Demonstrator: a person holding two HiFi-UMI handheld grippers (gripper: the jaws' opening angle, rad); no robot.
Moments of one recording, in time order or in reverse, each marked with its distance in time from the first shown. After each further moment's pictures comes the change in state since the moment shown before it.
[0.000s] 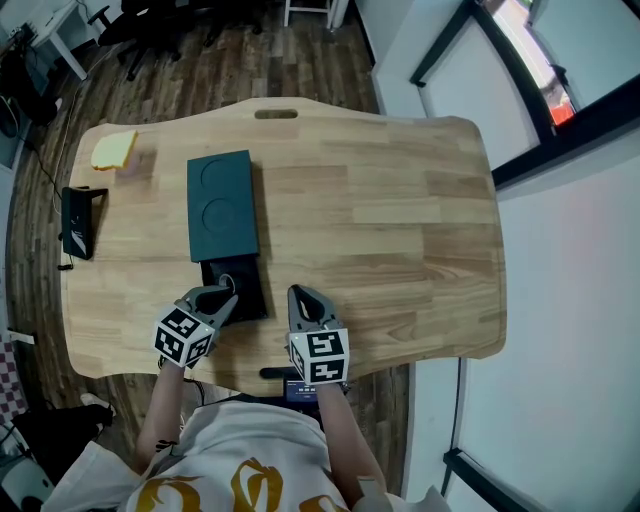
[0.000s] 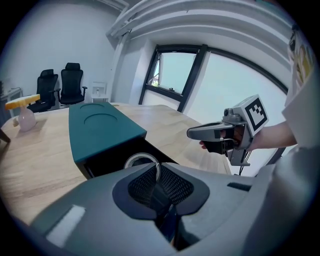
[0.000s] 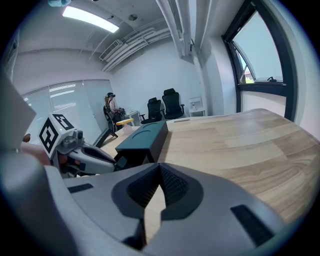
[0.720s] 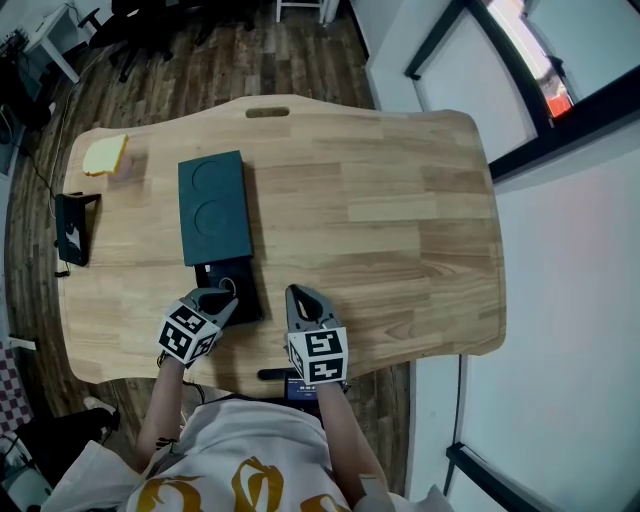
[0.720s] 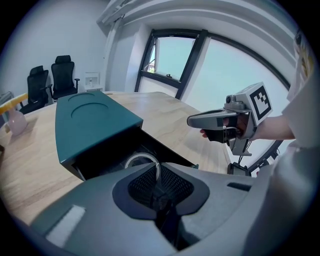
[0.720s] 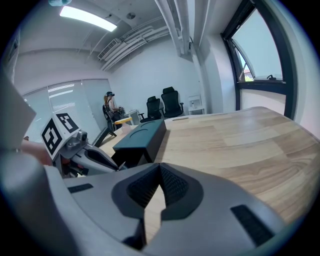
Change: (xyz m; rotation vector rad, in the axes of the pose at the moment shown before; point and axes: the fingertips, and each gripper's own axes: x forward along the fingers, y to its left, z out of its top) left arm 0.020 -0.001 -0.015 0.039 0.158 -0.023; right arm 0.003 -0.009 -0.003 0.011 0.018 -0.002
